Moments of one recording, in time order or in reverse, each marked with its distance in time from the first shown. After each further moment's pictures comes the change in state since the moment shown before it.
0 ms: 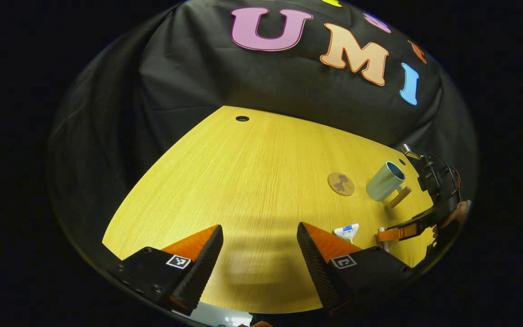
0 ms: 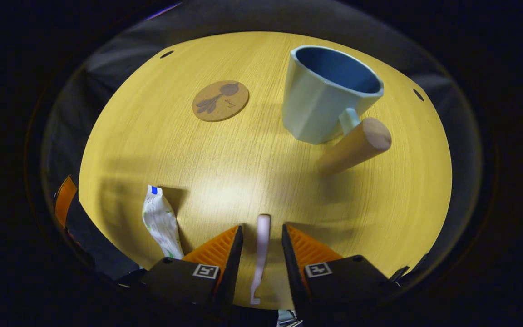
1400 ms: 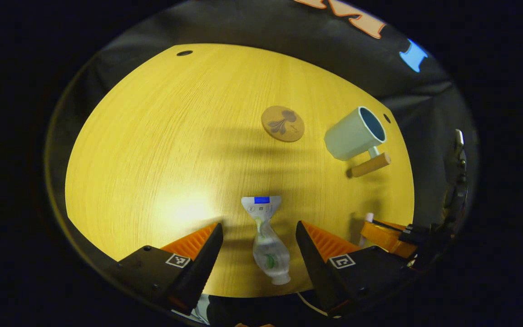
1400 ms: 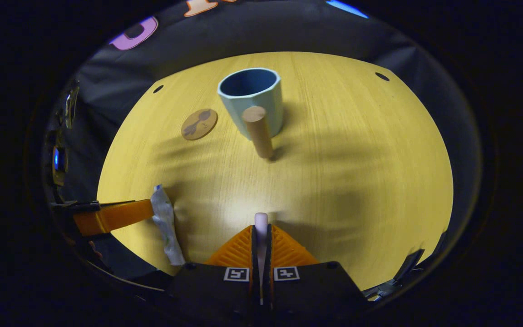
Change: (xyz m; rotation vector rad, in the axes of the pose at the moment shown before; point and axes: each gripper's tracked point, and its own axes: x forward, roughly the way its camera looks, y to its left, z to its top) left arm 0.034 -0.158 -0.068 -0.084 0.523 -0.098; right arm -0.049 -0.070 -0.025 0.185 -0.192 0.074
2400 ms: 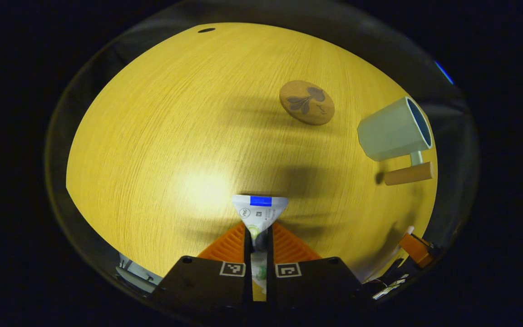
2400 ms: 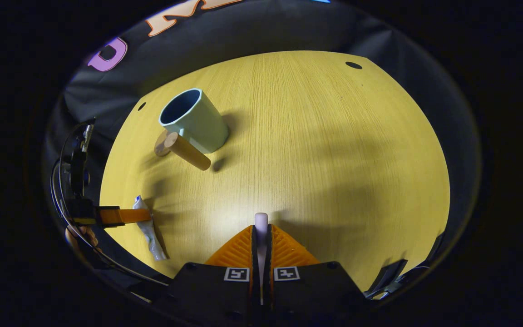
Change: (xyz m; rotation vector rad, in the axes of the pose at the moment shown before) left arm 0.038 -0.004 -0.010 -0.120 0.079 0.127; right arm -0.003 -0.078 0.010 0.076 0.007 0.016
